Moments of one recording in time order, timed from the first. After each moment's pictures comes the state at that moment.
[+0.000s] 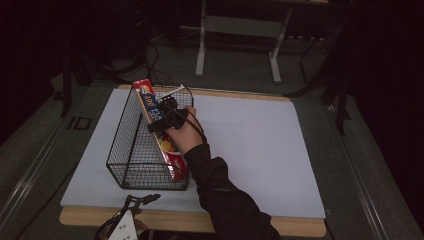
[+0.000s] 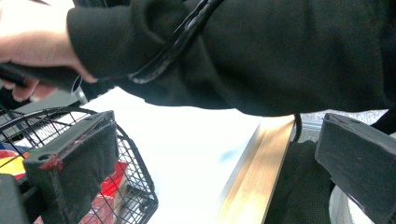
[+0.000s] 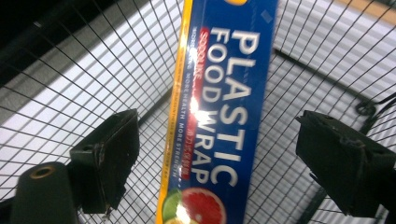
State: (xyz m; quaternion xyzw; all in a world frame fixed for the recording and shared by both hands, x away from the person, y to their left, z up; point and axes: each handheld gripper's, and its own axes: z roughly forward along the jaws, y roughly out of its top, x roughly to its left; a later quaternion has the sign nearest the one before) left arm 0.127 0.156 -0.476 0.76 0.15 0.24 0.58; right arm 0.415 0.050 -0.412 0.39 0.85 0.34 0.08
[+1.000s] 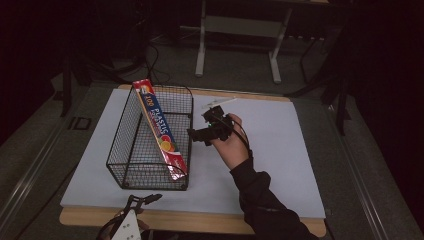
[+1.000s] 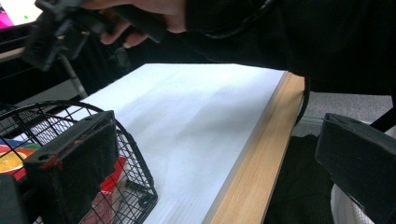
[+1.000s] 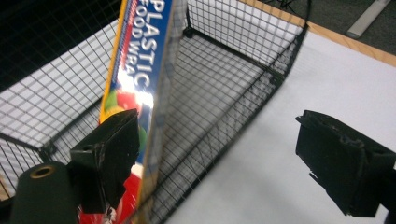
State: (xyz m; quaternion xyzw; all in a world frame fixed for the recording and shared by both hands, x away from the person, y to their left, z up) left arm 0.128 0.152 -0.478 0.77 0.15 0.24 0.57; right arm 0.382 -0.072 -0.399 0.38 0.83 0.39 0.12
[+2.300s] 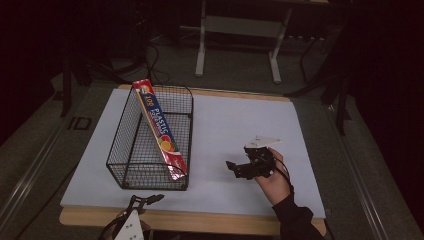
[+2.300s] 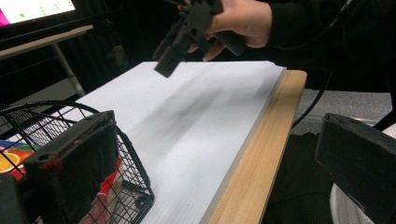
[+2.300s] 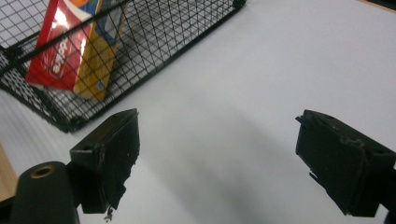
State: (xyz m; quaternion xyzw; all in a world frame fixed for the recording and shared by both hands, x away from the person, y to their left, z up) left arm 0.129 0.148 -0.479 0.77 0.15 0.24 0.57; right arm 0.320 -0.190 -0.459 0.36 0.84 0.39 0.14
